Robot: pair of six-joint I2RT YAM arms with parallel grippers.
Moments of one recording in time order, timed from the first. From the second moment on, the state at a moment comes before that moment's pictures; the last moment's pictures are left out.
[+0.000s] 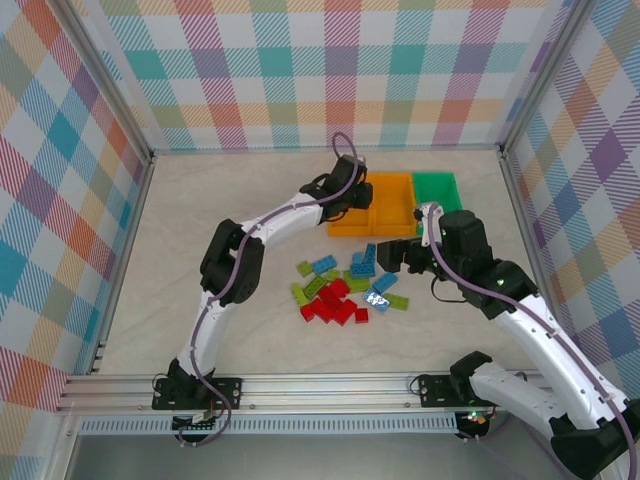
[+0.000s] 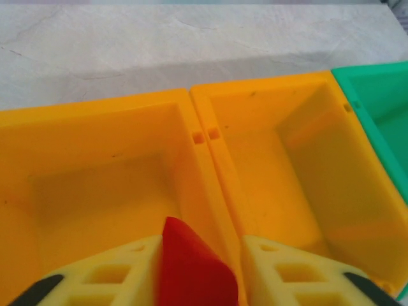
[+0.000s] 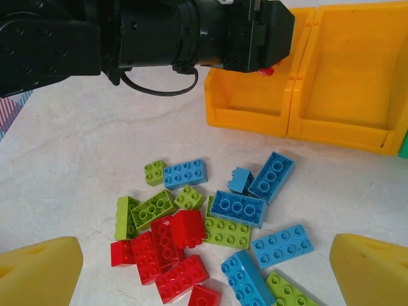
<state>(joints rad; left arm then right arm) -0.68 2.28 1.94 -0.33 -0.11 -0.44 0.53 0.87 0.97 -0.70 -0.10 0.33</state>
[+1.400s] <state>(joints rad) -0.73 0.61 1.06 -1.07 -0.06 -0.30 1.02 1.90 1.32 -0.52 -0.10 0.40</state>
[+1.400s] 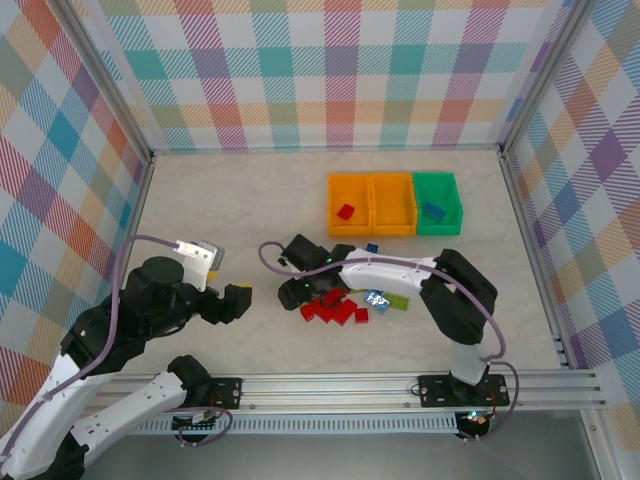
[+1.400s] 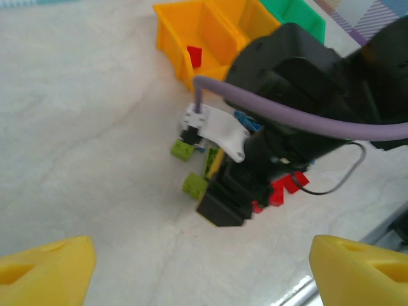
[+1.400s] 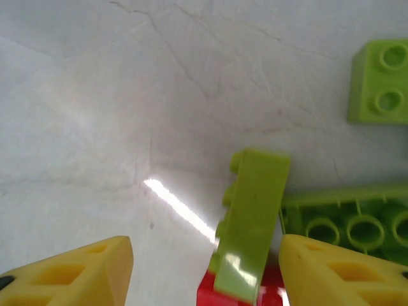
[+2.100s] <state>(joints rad) -0.73 0.55 0.96 -1.07 -0.04 -0.44 1.02 2.03 1.44 -0.56 0.02 0.33</state>
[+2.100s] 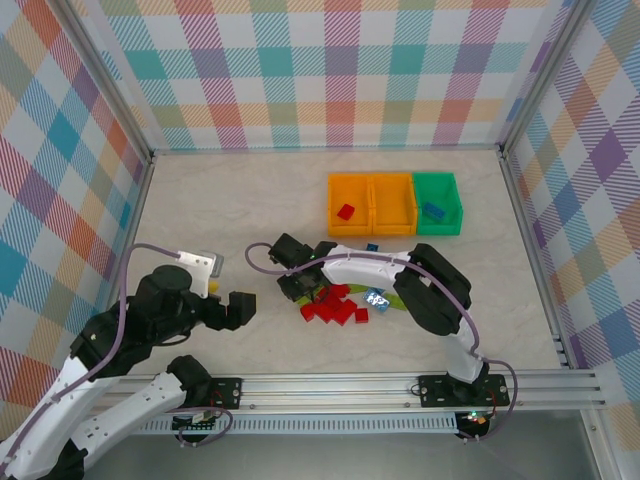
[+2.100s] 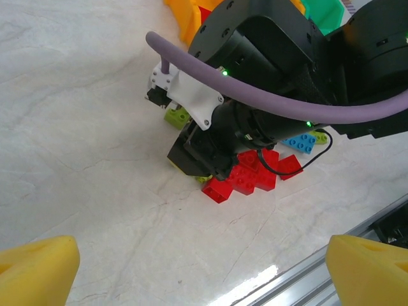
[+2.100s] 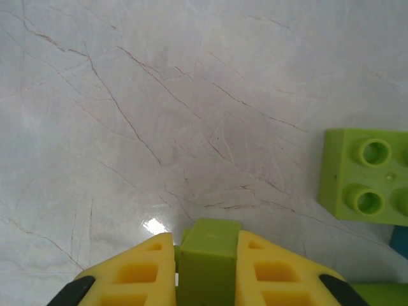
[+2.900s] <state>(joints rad) -0.73 0.55 0.80 -0.58 0.22 -0.55 0.38 1.54 1.17 -0.25 -0.05 0.38</state>
